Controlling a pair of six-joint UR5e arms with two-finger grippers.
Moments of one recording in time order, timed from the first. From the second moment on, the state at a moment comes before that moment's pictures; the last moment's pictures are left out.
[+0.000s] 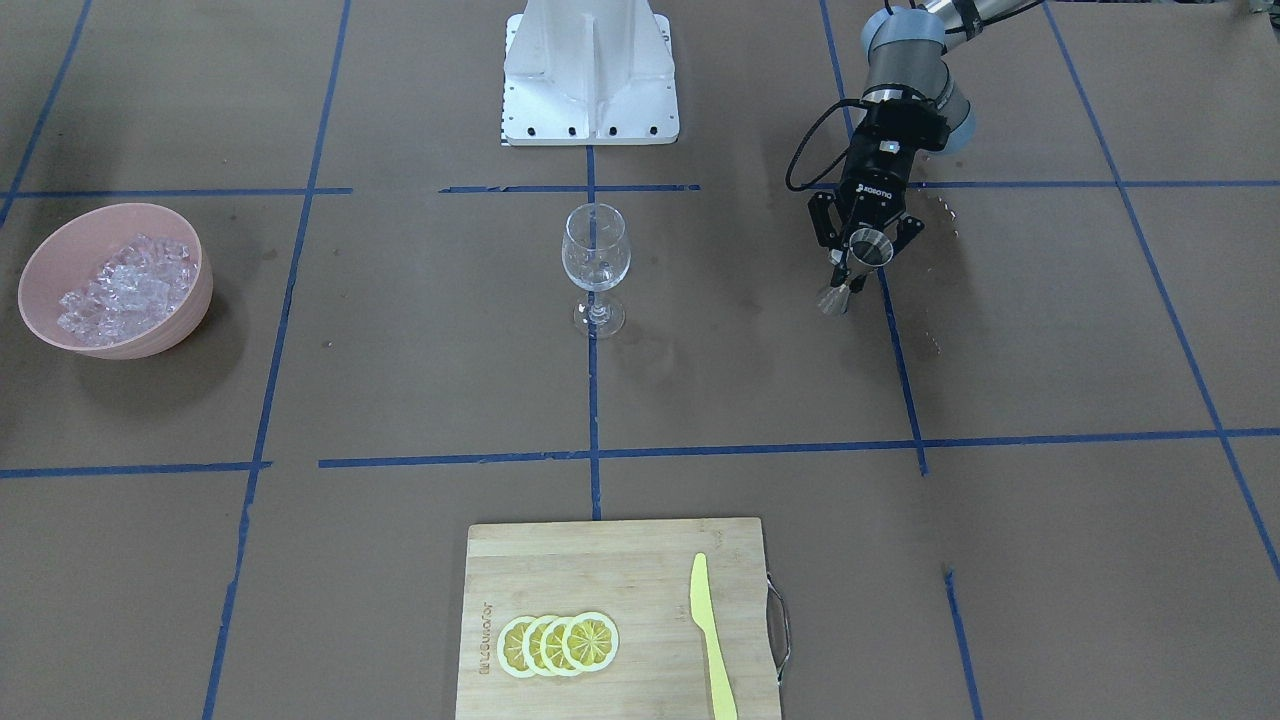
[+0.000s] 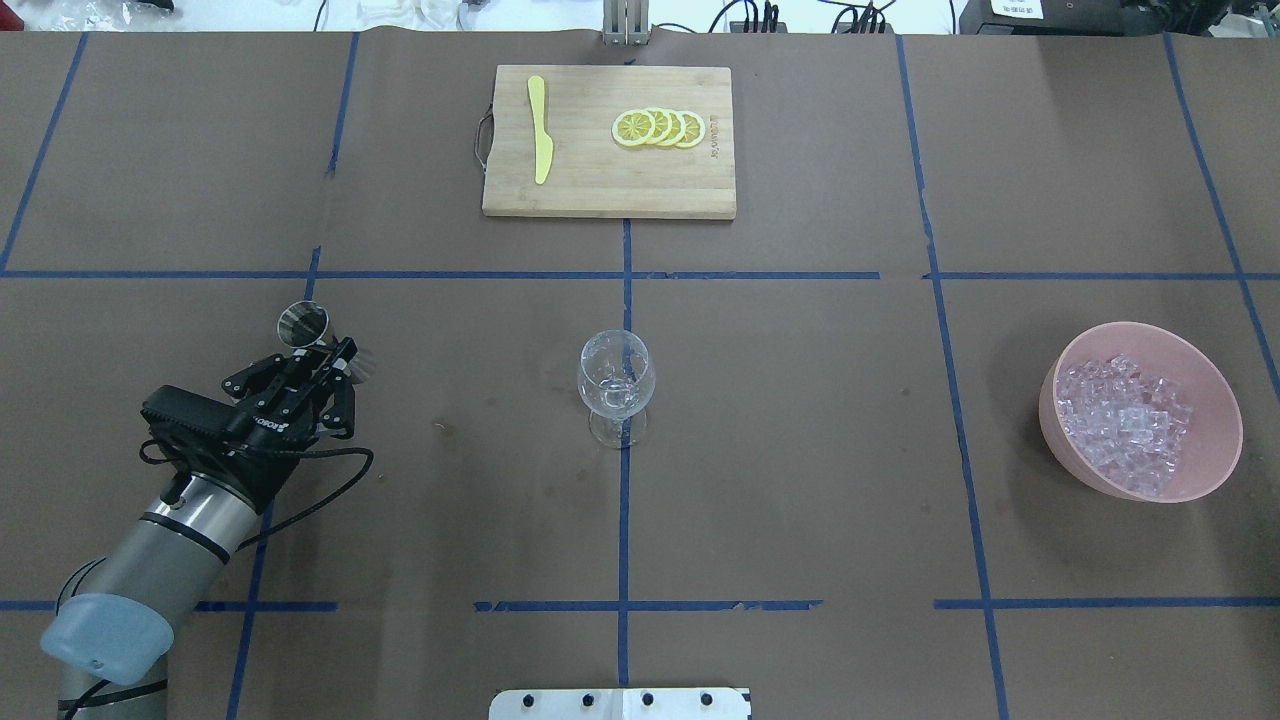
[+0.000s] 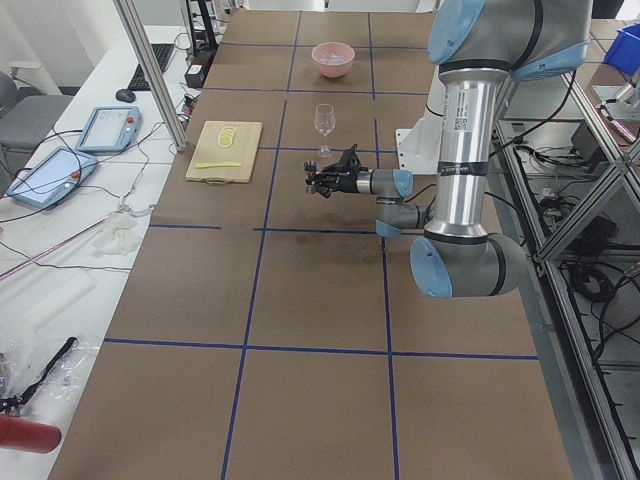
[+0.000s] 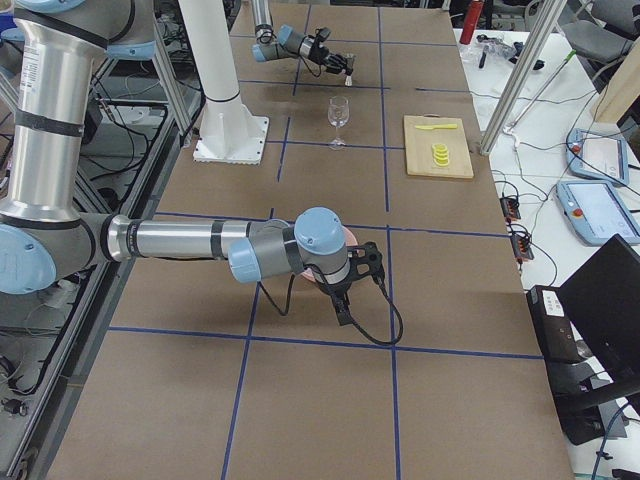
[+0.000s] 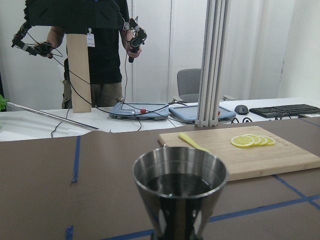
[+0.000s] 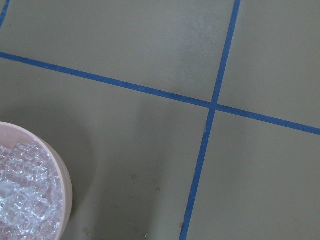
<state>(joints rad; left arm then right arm) -0.21 -1.65 -1.65 -3.02 -0.65 -0.73 1.54 -1.80 1.82 -1.31 2.38 -0.01</state>
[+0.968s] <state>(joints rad) -0.27 -1.84 -1.67 -2.83 -0.67 -0.31 1.54 -1.80 1.82 -1.31 2.37 -0.01</state>
